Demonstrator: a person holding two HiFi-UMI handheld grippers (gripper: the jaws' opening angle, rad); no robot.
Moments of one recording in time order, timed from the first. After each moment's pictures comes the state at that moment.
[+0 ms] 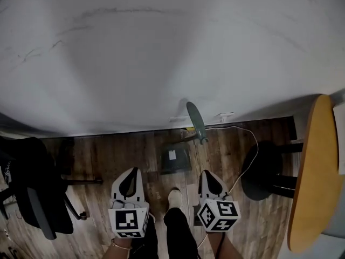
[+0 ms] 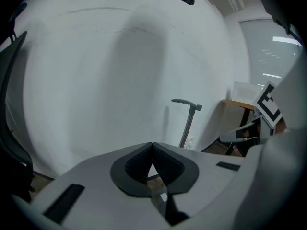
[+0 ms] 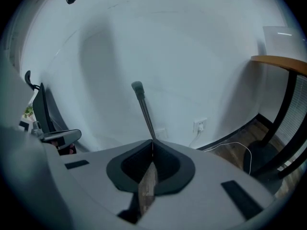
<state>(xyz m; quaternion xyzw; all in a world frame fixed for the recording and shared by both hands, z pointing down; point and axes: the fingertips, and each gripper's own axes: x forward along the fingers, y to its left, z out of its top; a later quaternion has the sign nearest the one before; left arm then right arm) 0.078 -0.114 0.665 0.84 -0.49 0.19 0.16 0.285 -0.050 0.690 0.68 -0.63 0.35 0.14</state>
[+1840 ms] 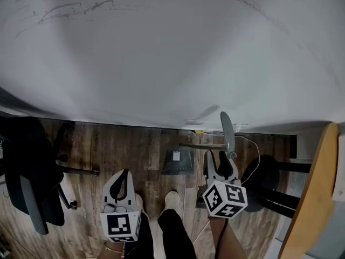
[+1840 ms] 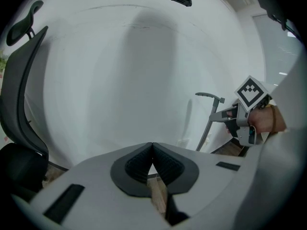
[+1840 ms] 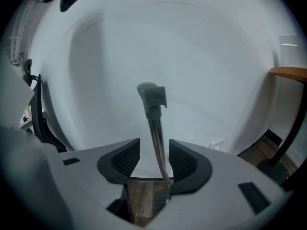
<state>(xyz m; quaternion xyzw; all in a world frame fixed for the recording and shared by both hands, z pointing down) 0.007 -0.116 0.692 0.79 -0.55 0.20 0.19 0.273 -0.152 0.696 0.69 -0.65 0.28 0.14</state>
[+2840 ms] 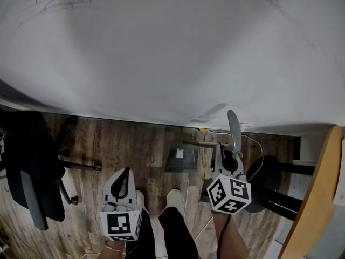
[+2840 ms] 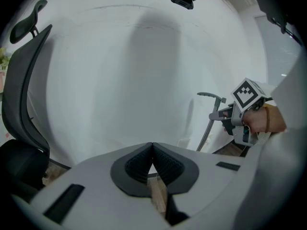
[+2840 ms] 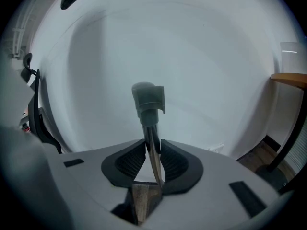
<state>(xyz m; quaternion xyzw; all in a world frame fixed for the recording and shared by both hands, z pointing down) 0.001 -0.113 0.695 0.78 -0.56 0.20 0.20 0.281 -0.167 0.697 0.70 -0.65 0.26 0.15</state>
